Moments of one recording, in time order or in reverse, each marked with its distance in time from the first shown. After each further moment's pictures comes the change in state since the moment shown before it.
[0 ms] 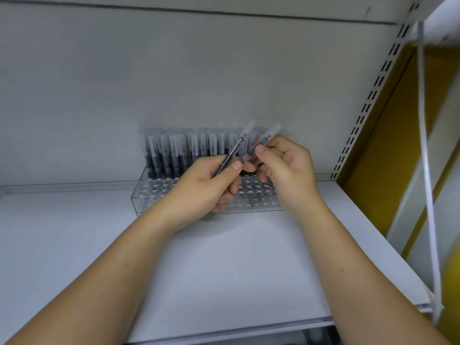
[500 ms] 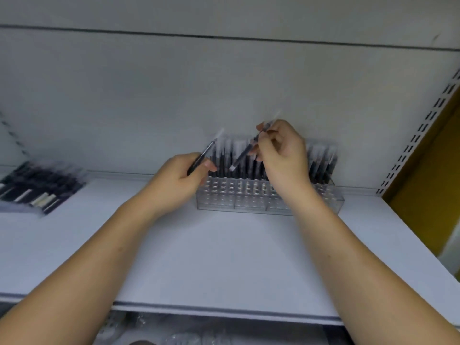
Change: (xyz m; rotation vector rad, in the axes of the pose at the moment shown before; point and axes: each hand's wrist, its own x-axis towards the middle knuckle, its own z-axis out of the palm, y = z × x) left_hand -0.060 -0.002 -0.125 0.583 0.344 0.026; right_hand 0.015 -0.019 0.105 -0.212 0.005 -0.142
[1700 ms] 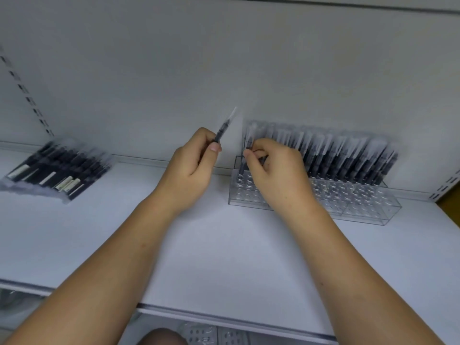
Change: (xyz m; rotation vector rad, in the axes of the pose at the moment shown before) left_hand -0.004 -0.040 -0.016 -0.122 0.208 0.148; right_hand -0.019 0.032 0.067 -0.561 -0.177 -0.135
